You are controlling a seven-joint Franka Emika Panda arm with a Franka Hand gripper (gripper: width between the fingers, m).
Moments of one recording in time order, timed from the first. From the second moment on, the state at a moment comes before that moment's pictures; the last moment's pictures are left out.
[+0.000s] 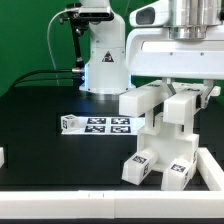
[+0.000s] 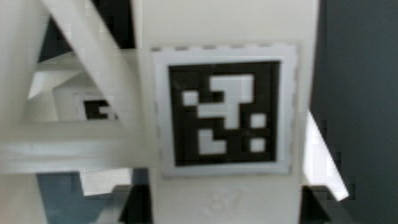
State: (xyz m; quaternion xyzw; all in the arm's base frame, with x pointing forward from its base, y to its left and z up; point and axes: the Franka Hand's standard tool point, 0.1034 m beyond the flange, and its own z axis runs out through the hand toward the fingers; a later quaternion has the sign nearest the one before) arm 0.574 0.100 0.124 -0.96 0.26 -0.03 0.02
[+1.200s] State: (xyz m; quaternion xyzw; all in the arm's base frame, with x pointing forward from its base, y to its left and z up) arm 0.563 0.110 0.126 -0.97 0.25 -0.04 0.03
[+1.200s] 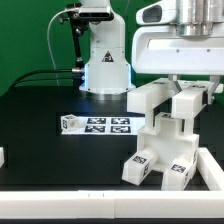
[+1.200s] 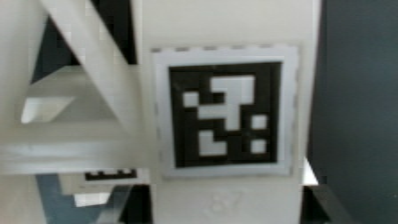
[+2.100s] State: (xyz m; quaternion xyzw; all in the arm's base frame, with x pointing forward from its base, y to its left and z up) arm 0.566 0.105 0.099 -0.97 0.24 -0.05 0.02
